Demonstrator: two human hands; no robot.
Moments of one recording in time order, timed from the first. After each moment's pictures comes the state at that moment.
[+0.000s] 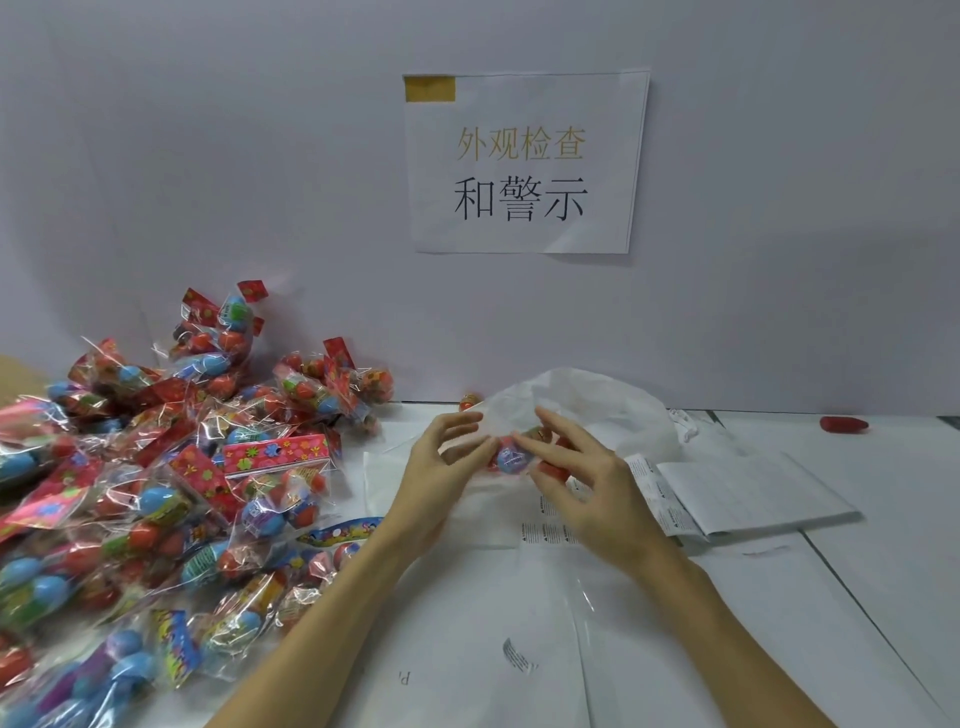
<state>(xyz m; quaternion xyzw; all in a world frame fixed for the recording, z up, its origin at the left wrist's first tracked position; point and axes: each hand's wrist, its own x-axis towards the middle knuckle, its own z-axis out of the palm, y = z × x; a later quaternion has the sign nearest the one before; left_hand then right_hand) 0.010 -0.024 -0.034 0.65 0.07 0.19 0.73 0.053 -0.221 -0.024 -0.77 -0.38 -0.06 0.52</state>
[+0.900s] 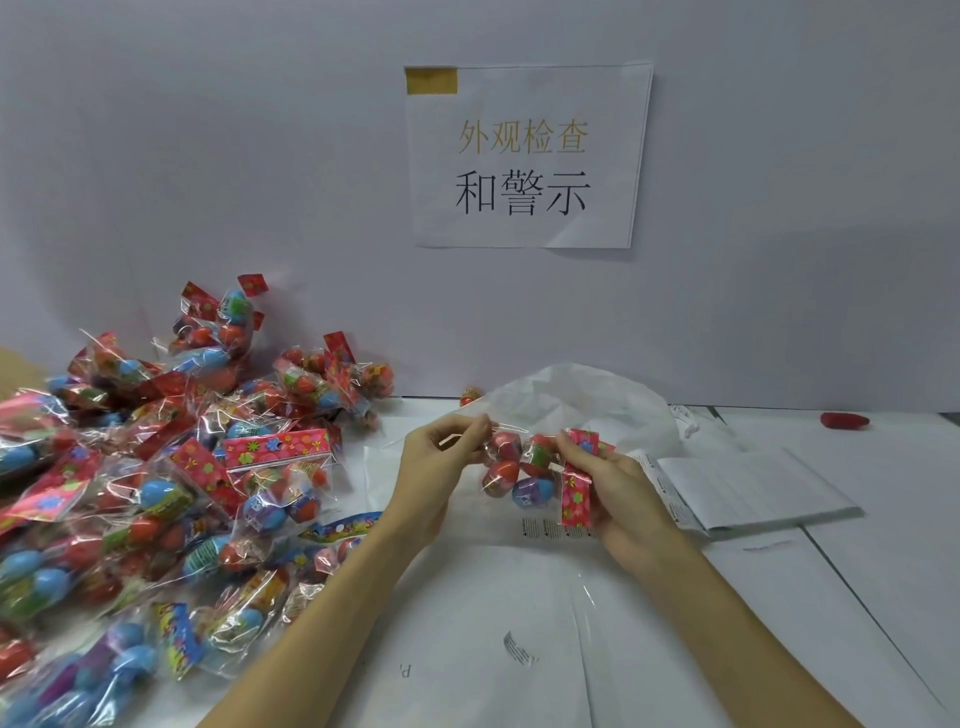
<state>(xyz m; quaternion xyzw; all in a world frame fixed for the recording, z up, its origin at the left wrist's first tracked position) 0.013 -0.022 -0.033 0.63 0.05 0.21 0.74 0.056 -0.213 -0.017 -0.55 -0.04 0.21 0.81</state>
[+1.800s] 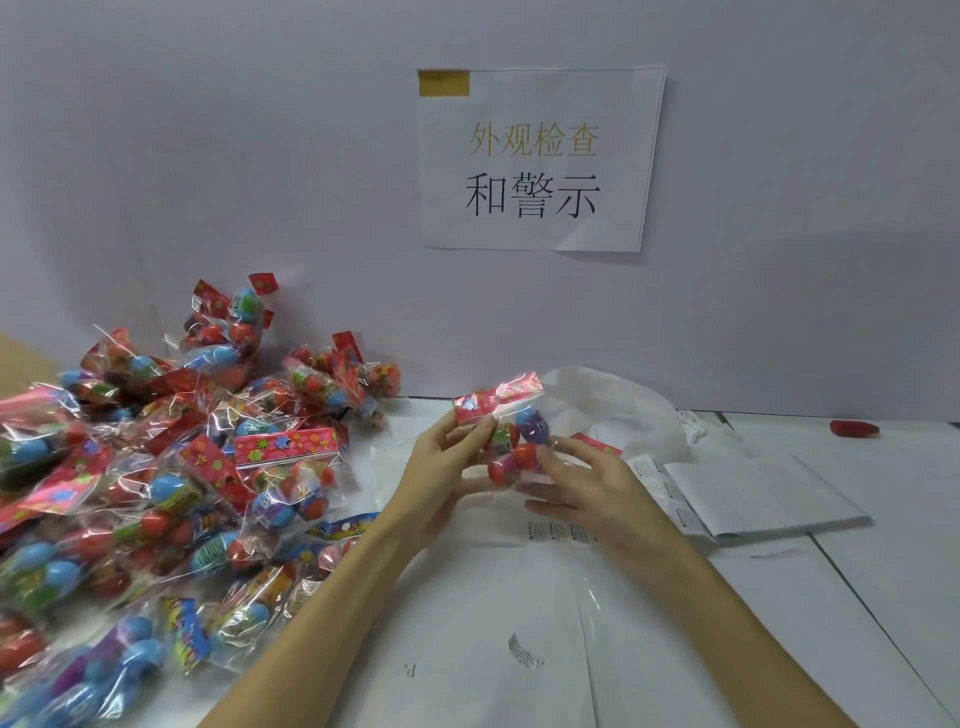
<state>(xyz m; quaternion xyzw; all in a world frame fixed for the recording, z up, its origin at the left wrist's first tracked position) 0.004 -0.019 -0.024 0.59 0.02 0.11 0.80 0.046 -0.211 -0.015 -0.60 -0.17 0.23 0.75</state>
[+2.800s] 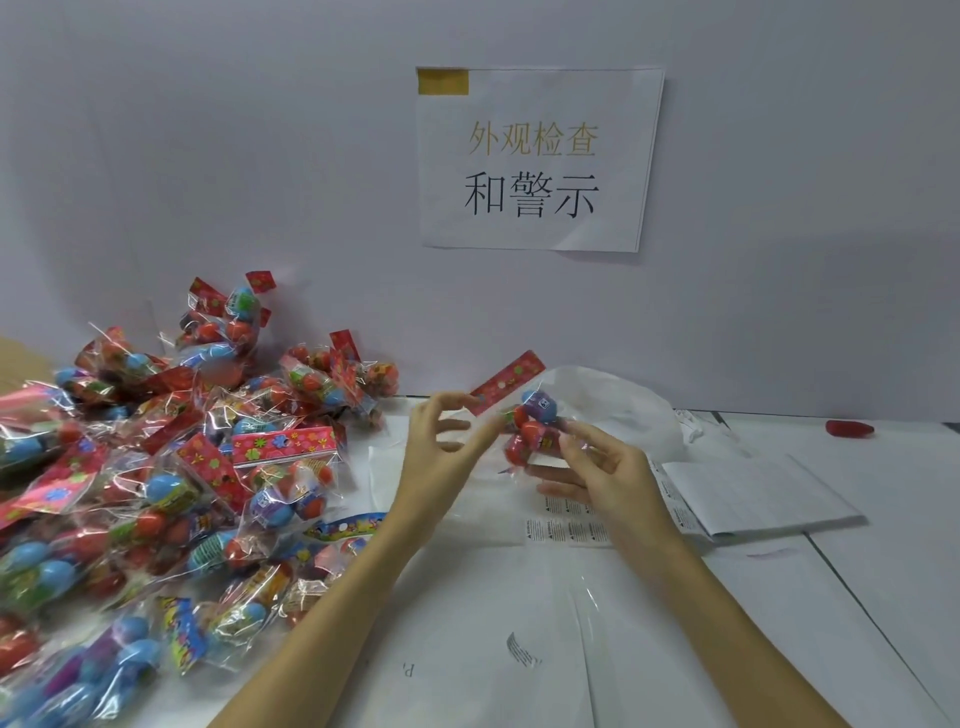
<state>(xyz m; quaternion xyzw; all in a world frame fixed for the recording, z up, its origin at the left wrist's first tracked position) 0.004 -0.024 -0.022 0.72 0.07 0.28 0.64 0.054 -0.214 -0.019 -0.60 -0.19 0.12 0.77</state>
